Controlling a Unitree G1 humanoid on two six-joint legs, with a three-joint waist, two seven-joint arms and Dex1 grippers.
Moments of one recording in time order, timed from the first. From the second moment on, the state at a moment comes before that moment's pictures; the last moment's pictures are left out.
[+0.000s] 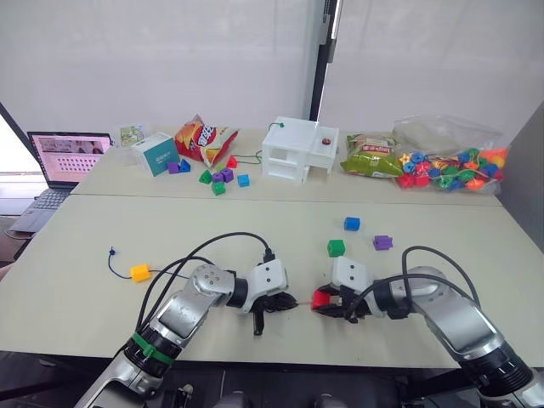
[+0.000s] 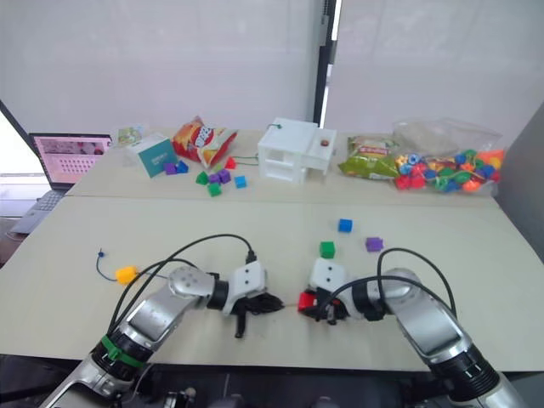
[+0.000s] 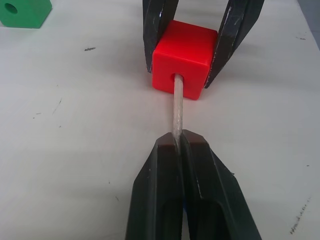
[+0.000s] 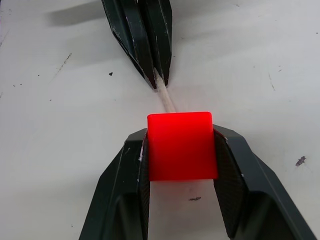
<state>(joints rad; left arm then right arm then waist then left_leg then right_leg) -0.48 0.43 -0.44 -0.06 -0.09 0.44 -1.05 -0.34 -0.74 0.28 -0.32 0.16 0.60 1.07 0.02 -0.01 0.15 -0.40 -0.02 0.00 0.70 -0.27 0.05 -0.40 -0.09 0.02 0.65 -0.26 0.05</state>
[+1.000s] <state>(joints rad) -0.54 0.42 -0.45 -0.06 -0.08 0.50 -1.08 -0.31 -0.78 0.27 -0.35 0.16 0.61 1.07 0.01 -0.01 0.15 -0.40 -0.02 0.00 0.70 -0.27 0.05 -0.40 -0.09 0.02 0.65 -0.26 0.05</state>
